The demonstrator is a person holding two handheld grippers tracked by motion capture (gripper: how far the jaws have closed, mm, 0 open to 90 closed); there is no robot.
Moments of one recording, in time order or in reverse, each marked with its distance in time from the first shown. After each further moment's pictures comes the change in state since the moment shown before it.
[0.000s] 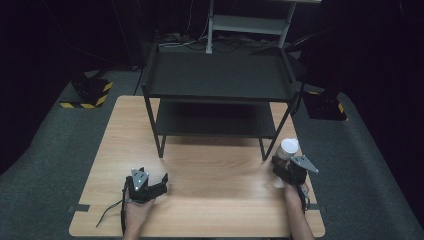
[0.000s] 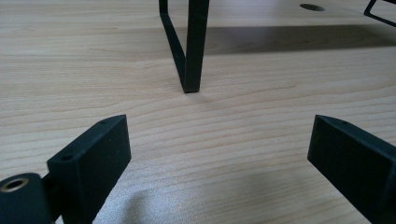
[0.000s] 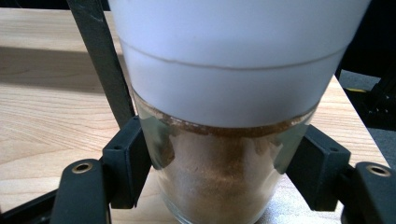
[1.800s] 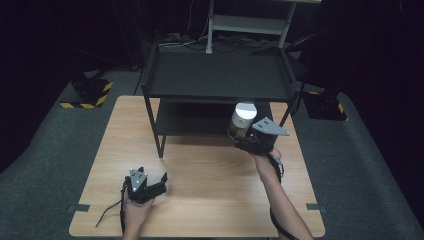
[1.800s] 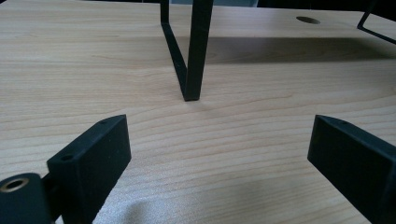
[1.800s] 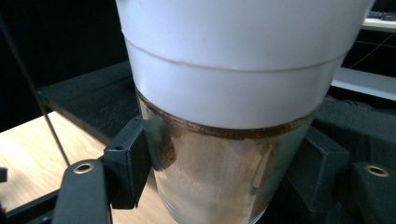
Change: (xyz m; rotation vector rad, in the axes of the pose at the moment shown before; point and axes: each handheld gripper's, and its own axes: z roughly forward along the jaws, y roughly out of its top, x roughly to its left) left arm 0.003 -0.004 -0.002 -0.035 -0.009 -0.022; right arm 0.082 0.143 0.003 -0.149 0.400 -0.171
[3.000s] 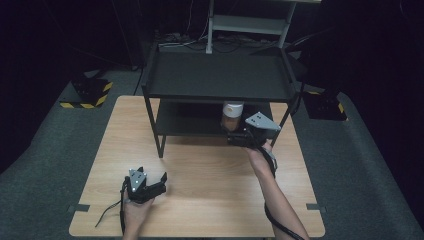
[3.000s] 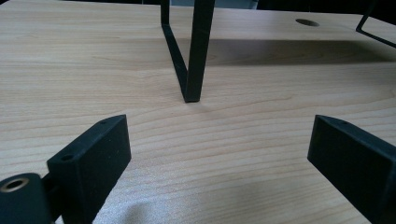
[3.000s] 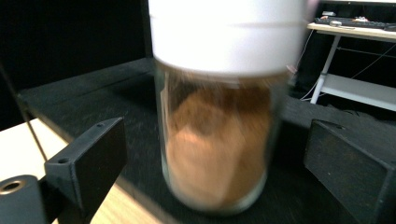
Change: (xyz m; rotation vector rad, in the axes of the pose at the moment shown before) left arm 0.001 -0.001 0.000 -0.006 -0.003 -0.003; right arm -0.008 -0.012 0.019 -0.031 0.009 -0.024
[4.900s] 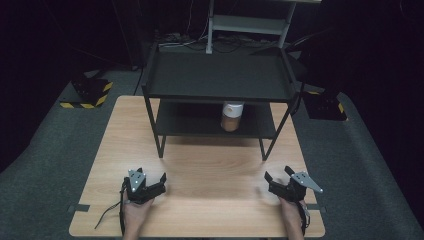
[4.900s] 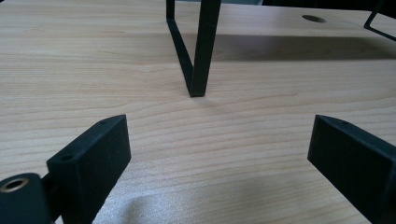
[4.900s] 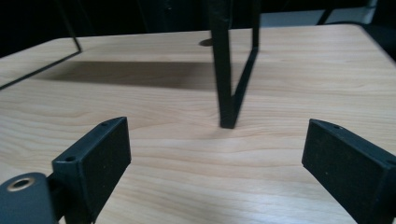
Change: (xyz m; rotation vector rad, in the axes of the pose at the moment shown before) left arm -0.002 0.001 -0.001 0.015 0.019 -0.008; right arm -0.015 -0.165 -0.121 0.063 -0.218 0.234
